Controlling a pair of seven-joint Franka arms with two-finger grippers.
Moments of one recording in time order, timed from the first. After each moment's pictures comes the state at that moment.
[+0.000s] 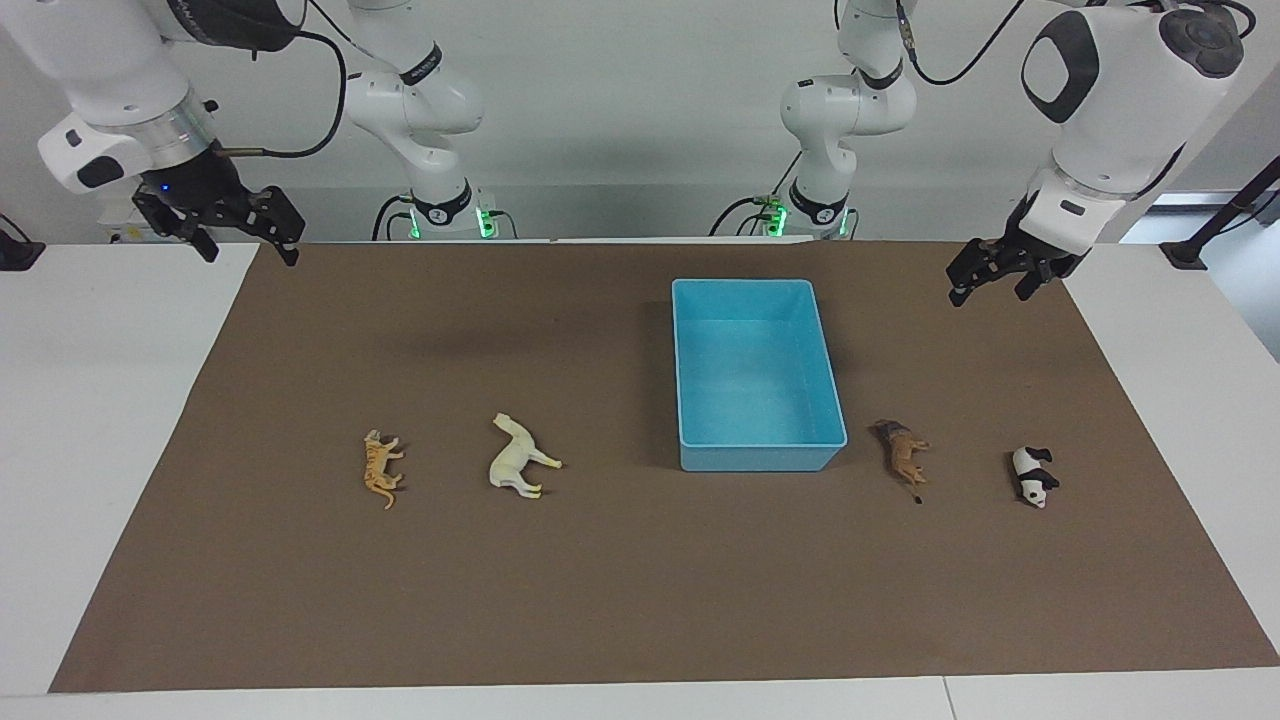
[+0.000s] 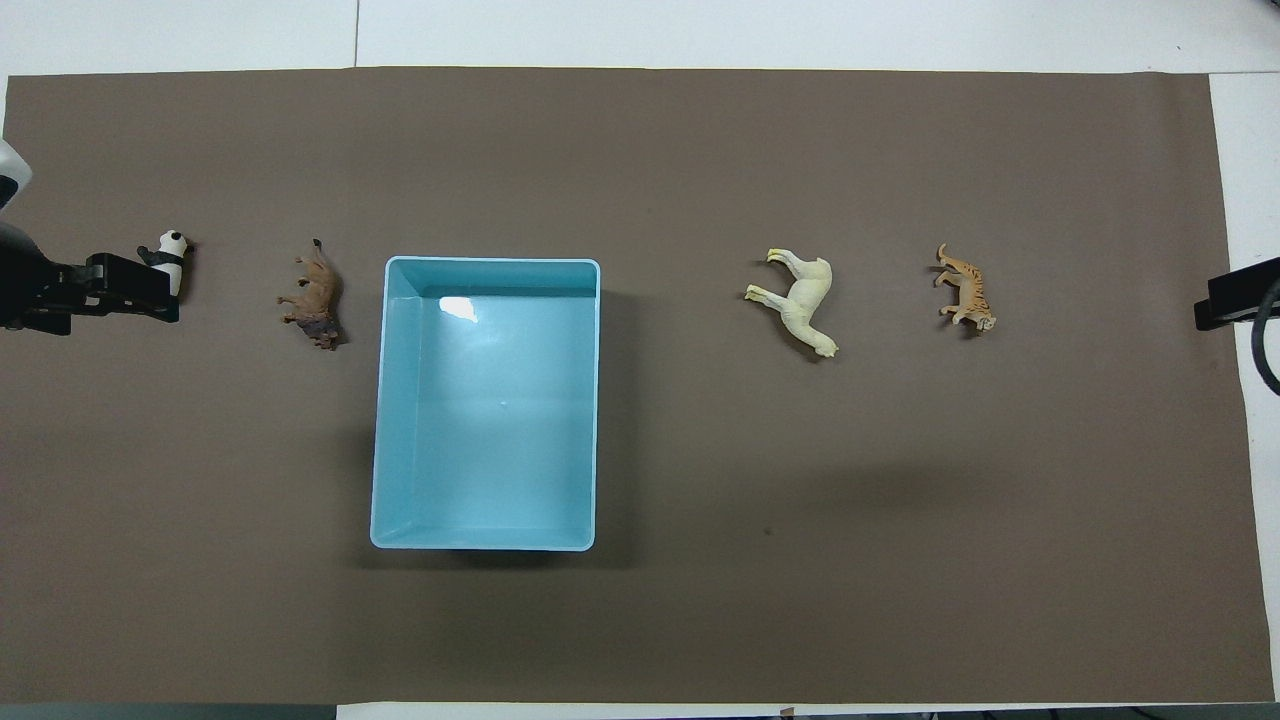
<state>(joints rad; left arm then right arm) -0.03 0.00 0.00 -1.66 -0.02 1.64 -0.06 -0.07 -0.01 -0.02 -1.54 -0.03 1.47 -0.03</state>
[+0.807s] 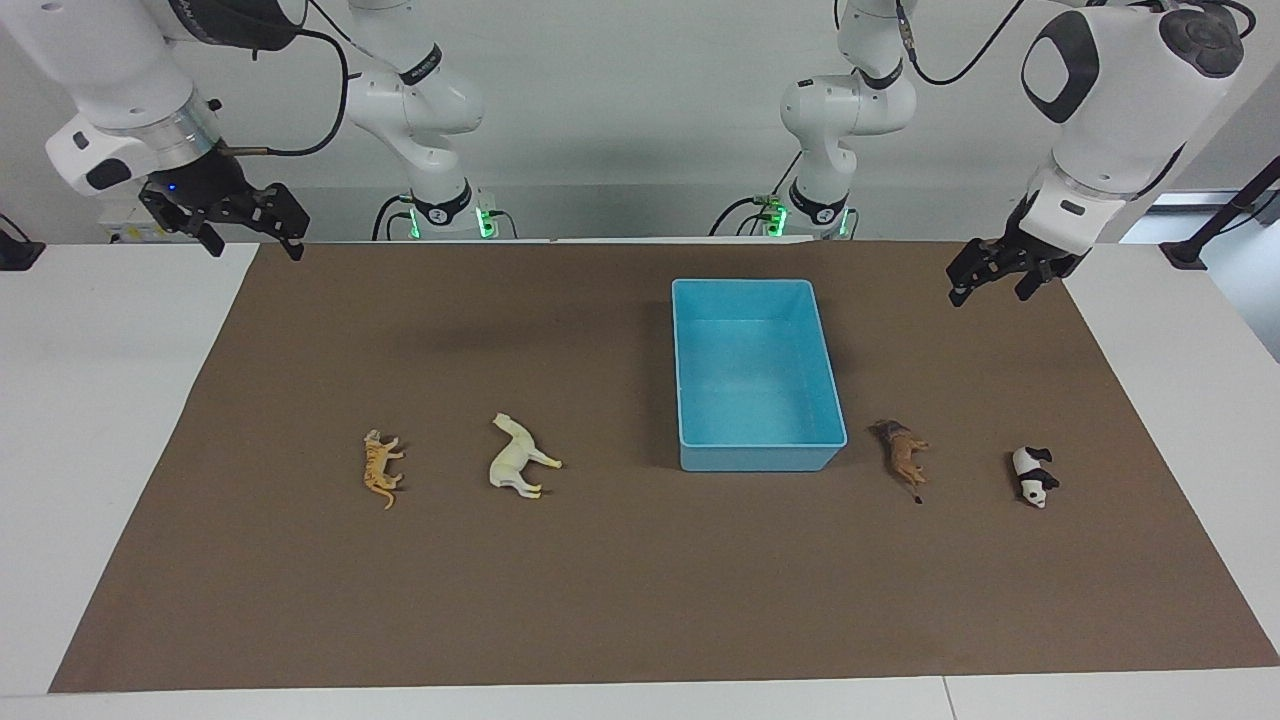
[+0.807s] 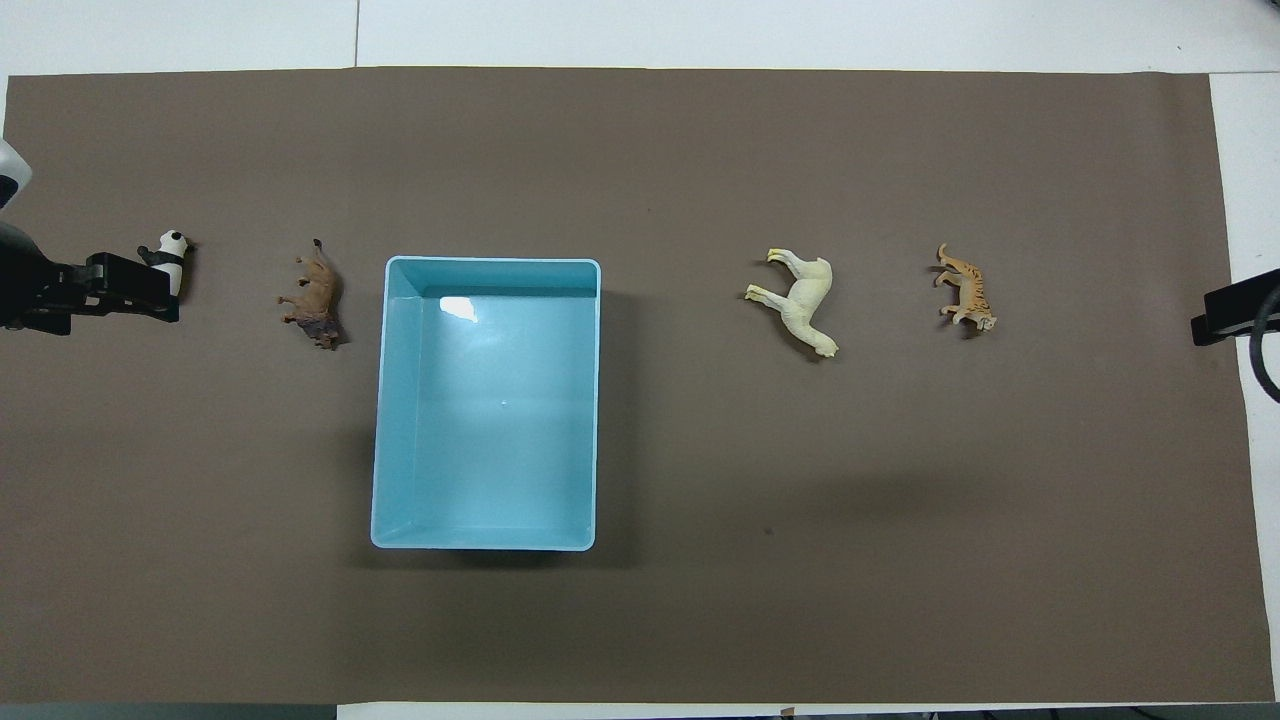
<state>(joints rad) -0.03 0.00 0.00 -1.66 -0.02 1.64 -0.06 -0.07 -0.01 -0.02 -1.54 -0.03 1.43 -0.03</state>
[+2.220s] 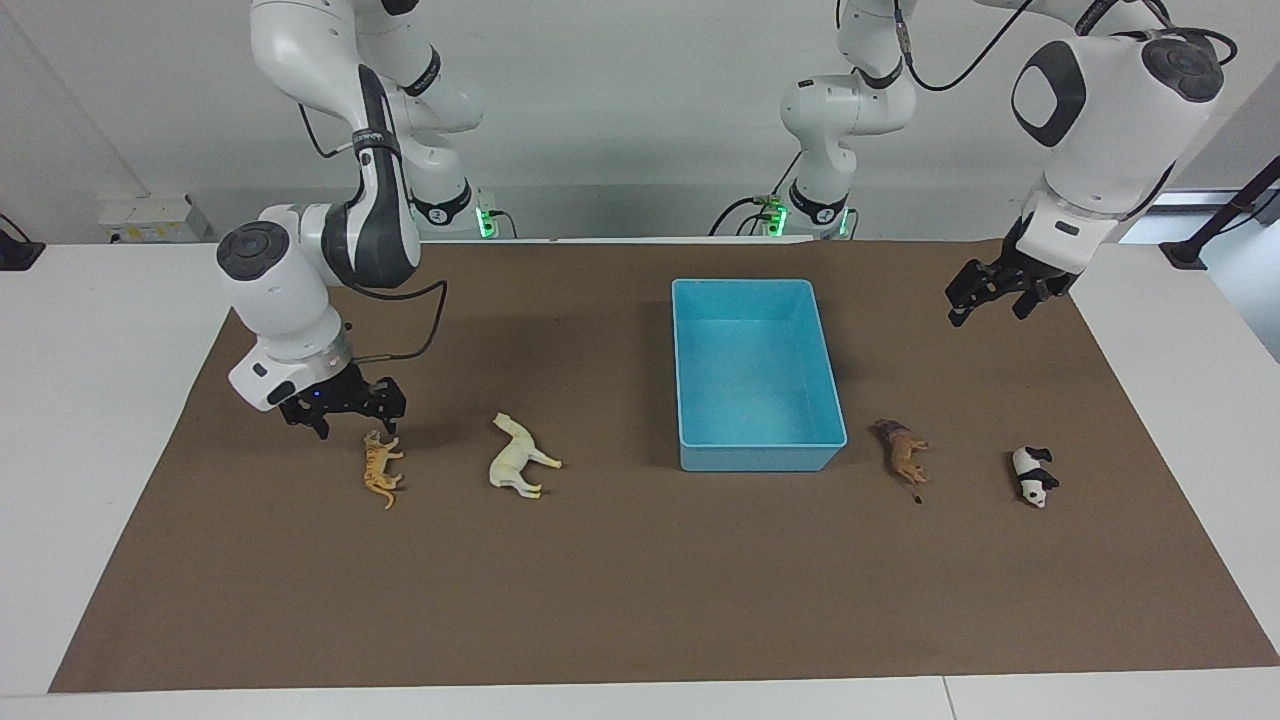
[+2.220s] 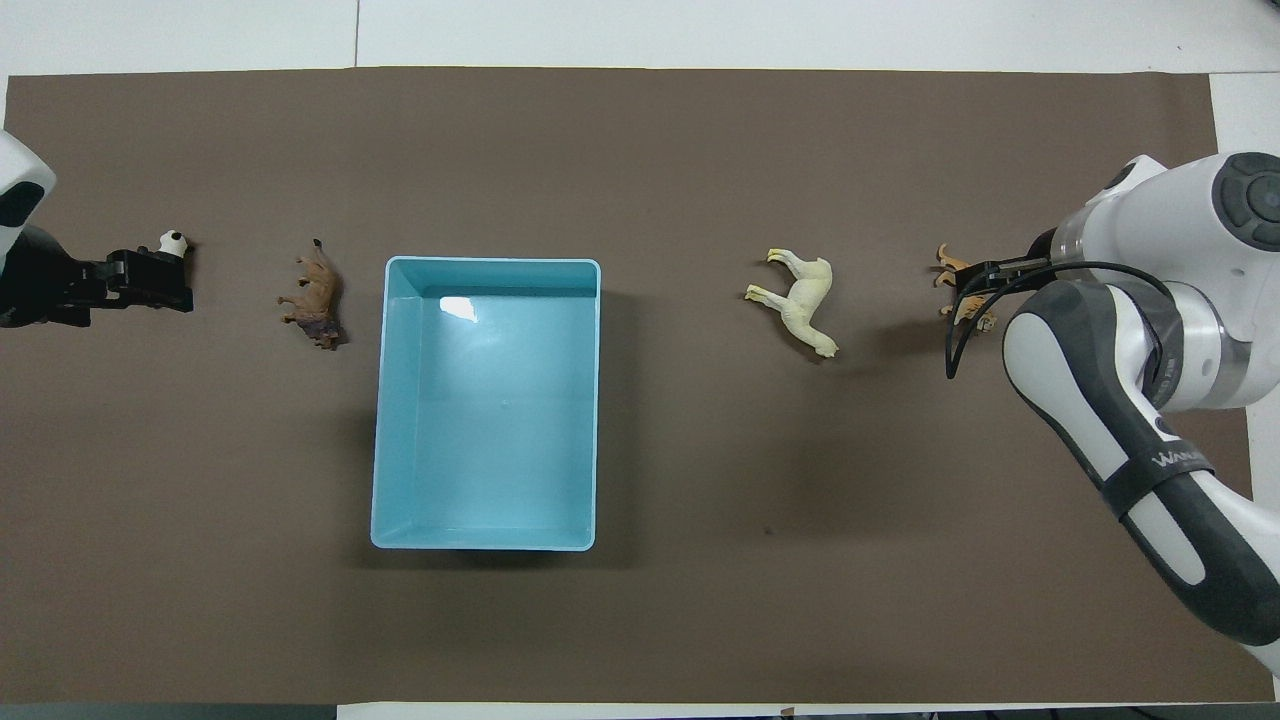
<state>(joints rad) -0.02 0.01 0.00 -1.75 -0.02 1.78 -0.07 0.00 0.24 -0.01 -1.96 -0.03 2.28 -0.07</state>
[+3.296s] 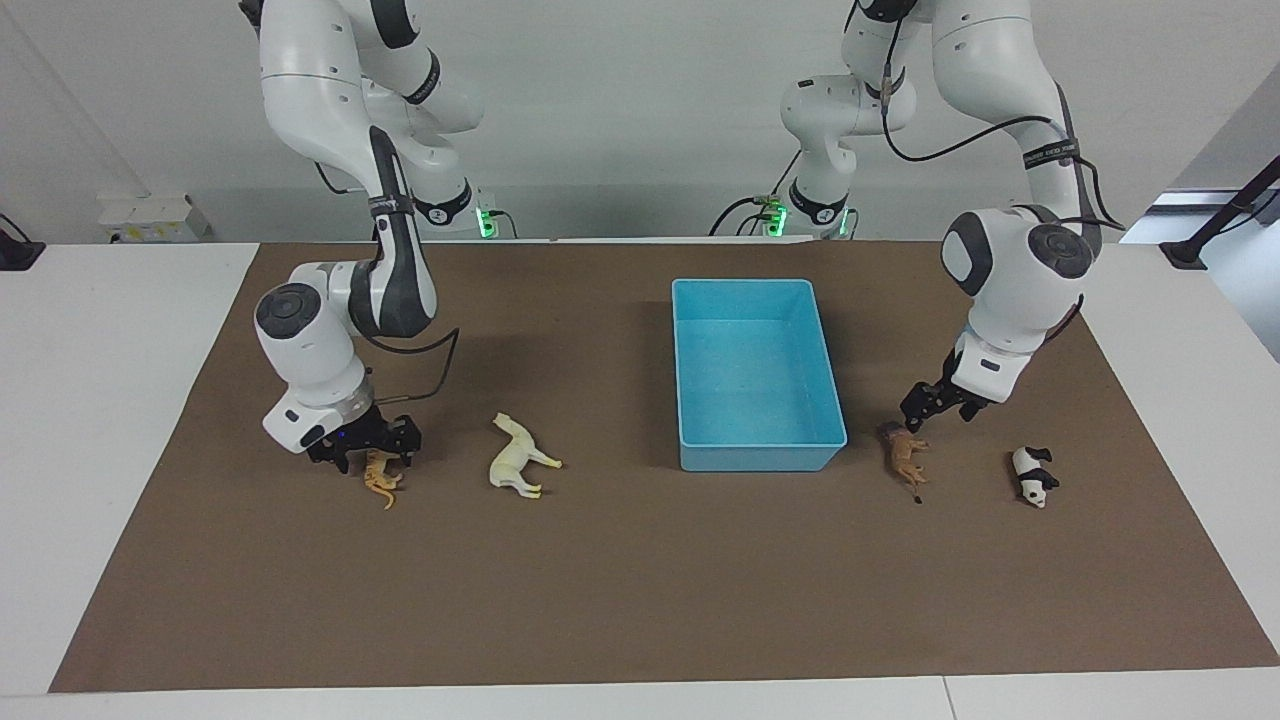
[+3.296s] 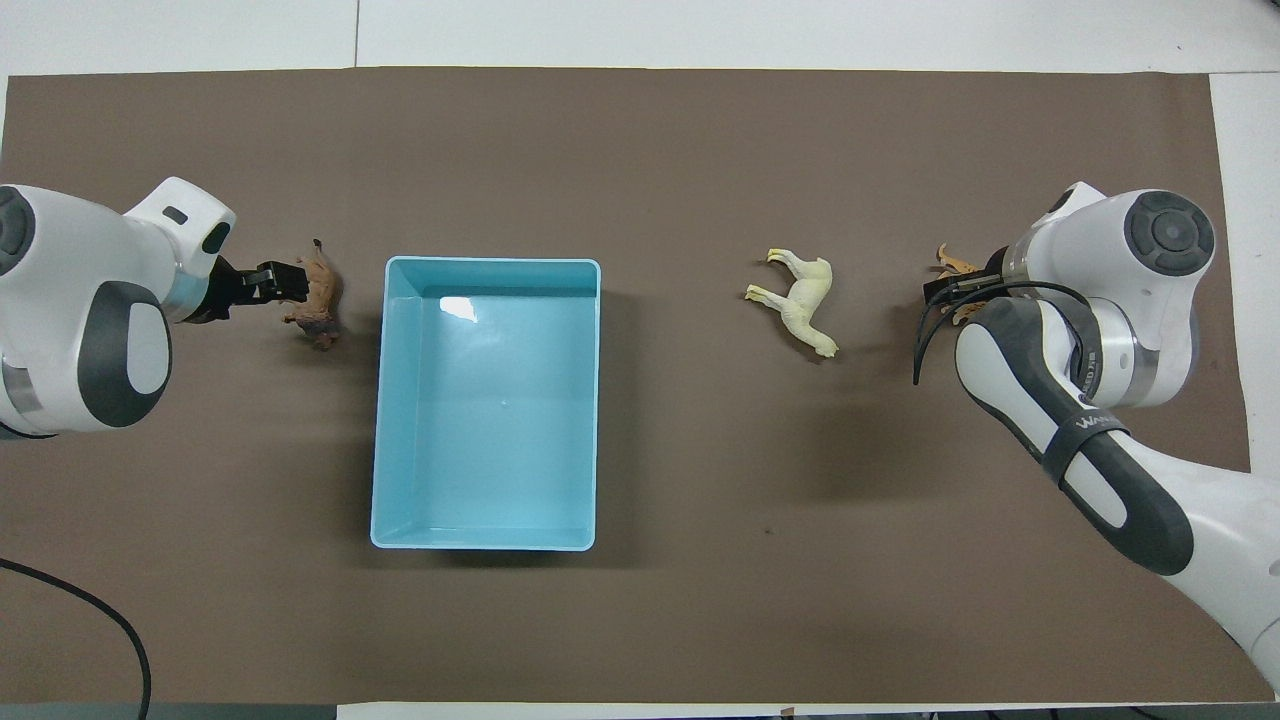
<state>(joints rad) -0.02 0.23 -0.01 -2.01 -0.02 2.31 -0.19 0.00 0.36 -0.01 -1.99 -0.03 2.44 -0.10</state>
